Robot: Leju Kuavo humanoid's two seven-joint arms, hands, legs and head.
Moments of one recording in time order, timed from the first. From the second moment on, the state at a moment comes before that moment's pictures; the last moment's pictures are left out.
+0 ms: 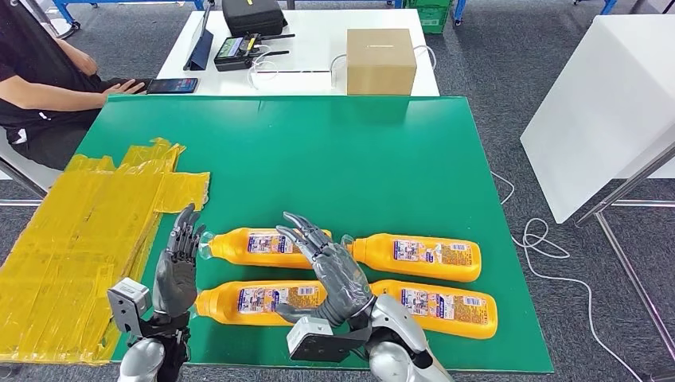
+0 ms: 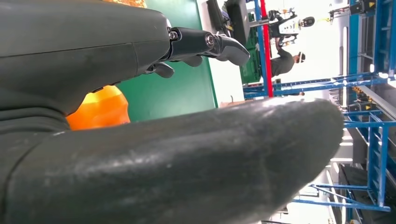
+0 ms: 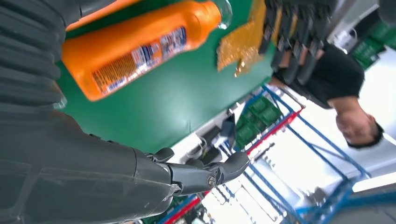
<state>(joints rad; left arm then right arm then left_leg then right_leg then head) 0.02 -0.16 -0.01 -1.43 -0.11 -0.15 -0.58 -0.13 0.09 0.68 -1.48 0.61 -0.09 -0.23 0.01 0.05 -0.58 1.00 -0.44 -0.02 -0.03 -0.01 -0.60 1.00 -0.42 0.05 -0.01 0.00</state>
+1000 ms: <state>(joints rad) -0.02 -0.16 -0.01 -1.39 -0.10 -0.17 -0.59 -0.29 0.09 0.87 -1.11 0.62 0.07 -0.12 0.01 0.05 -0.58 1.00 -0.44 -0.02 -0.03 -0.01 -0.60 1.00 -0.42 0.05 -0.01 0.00</state>
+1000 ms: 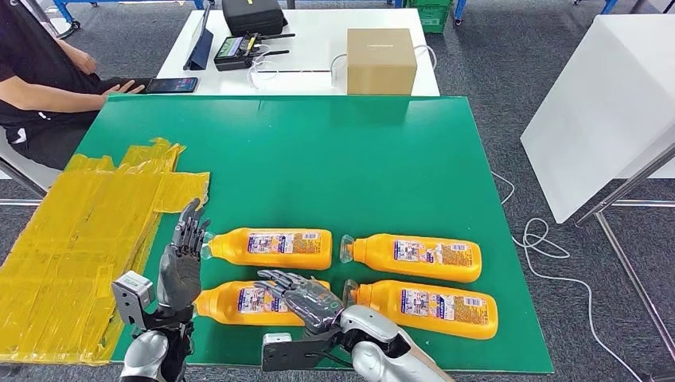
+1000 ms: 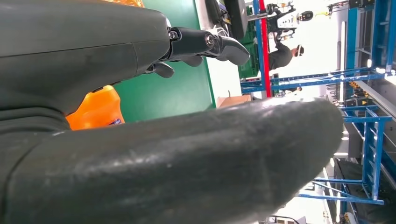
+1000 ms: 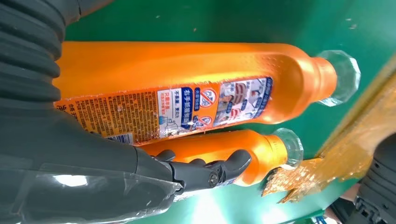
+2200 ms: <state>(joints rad) -0.06 -0.17 -0.01 -1.33 -0.03 -0.09 -0.62 -0.60 0.04 1.17 -0.85 0.53 0.18 -0.02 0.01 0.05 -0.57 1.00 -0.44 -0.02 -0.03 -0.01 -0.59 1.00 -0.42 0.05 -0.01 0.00</state>
